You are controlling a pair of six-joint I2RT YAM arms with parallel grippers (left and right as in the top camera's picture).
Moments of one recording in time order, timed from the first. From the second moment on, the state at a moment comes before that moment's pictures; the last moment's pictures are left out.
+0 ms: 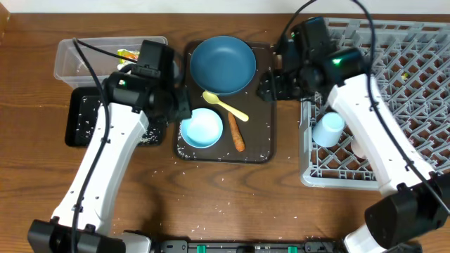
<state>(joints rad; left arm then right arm) -0.21 1.52 1.45 -1.15 0.10 -0.43 0.40 1.75 1.65 -1.00 -0.29 0.25</state>
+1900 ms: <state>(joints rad) 0.03 1.52 1.45 -1.14 -0.03 -0.48 0.29 1.58 1.60 -0.74 0.81 0.37</state>
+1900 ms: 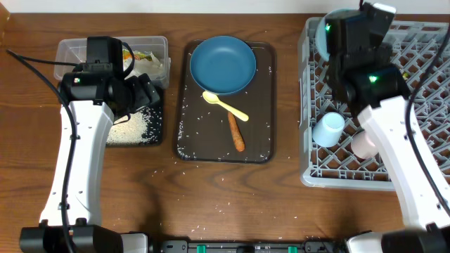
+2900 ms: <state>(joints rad) 0.03 1.52 1.45 -1.14 -0.04 -0.48 0.23 2.09 1.59 -0.22 1.17 -0.25</state>
